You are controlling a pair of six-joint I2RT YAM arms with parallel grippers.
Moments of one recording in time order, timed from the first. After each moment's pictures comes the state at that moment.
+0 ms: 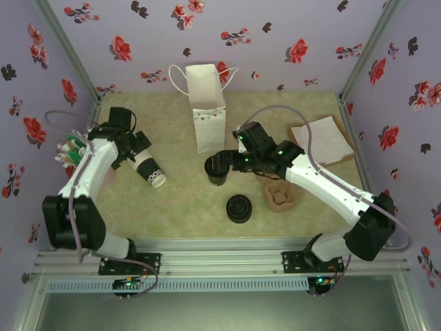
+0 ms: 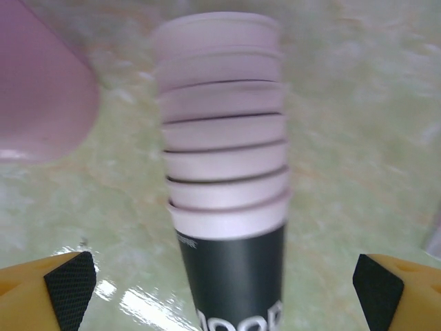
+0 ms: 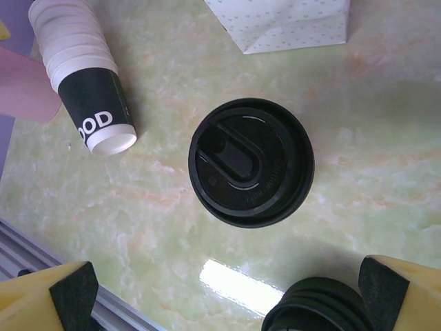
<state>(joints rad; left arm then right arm) -0.08 1.50 1.26 -0.92 -0.17 -0.70 0.77 1.40 1.26 -0.73 -0.14 0.61</state>
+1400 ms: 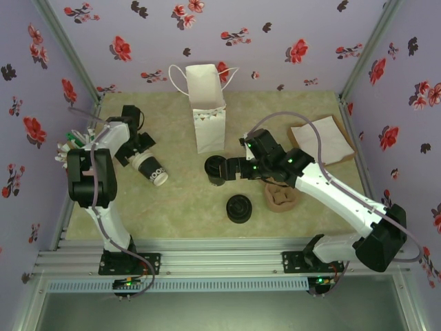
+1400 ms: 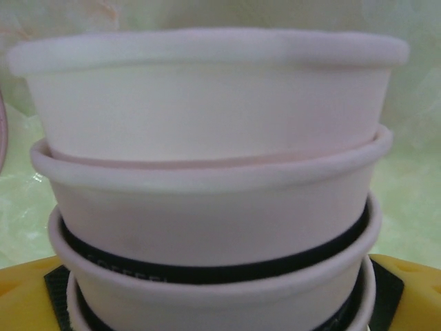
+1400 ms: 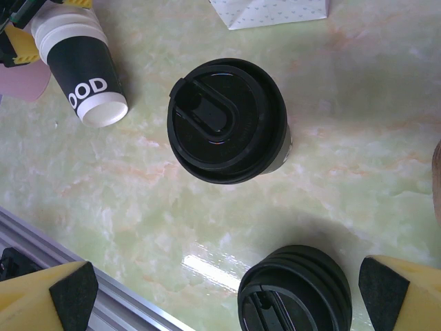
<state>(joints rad) -0.05 1.90 1.41 -0.83 -0.14 -0.75 0.77 1.30 1.18 -0.76 -0.13 0.58</state>
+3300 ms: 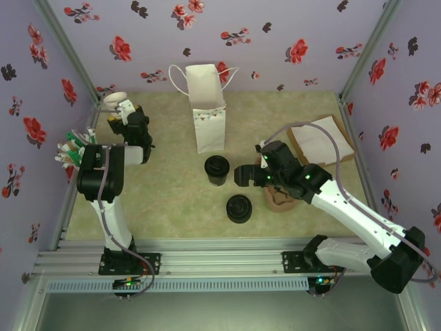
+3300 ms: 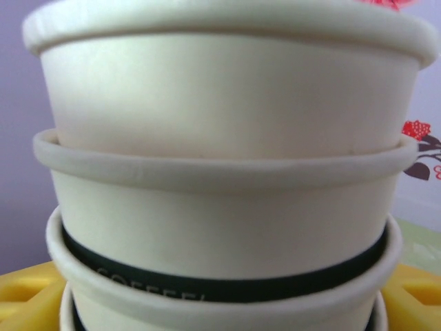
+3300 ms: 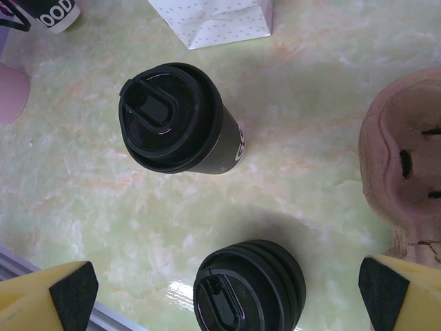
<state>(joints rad) -0.13 1.98 1.04 0.82 -0.74 -0.07 0.74 1.09 0.99 -0.72 -0.04 0.58</state>
